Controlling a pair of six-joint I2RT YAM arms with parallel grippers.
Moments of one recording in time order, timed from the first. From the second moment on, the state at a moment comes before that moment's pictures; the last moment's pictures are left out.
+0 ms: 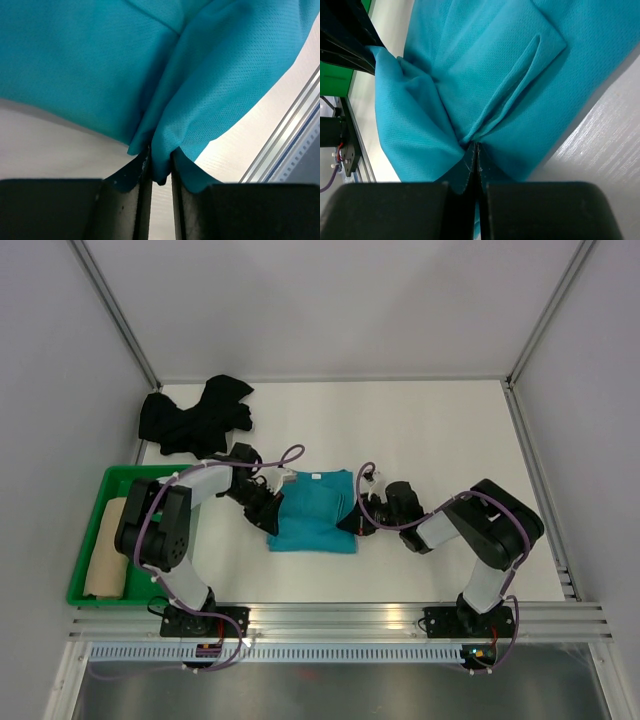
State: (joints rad) left arm -0.27 1.71 0.95 -0.74 0.64 0.54; right arm 0.60 1.77 0.45 0.83 -0.49 0.57
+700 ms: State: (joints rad) left arm -0.17 1.64 1.02 -0.70 0.57 0.49; right arm 0.60 1.52 0.52 0.51 -0.46 0.39
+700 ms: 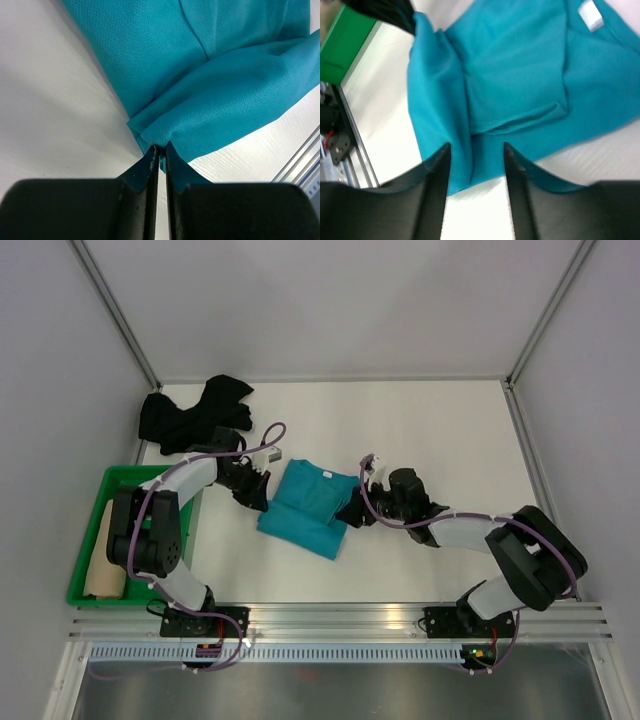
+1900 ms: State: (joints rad) left arm -0.29 1.41 1.05 -0.64 0.35 0.55; right arm 0.64 1.70 0.66 0.42 -0.53 0.37
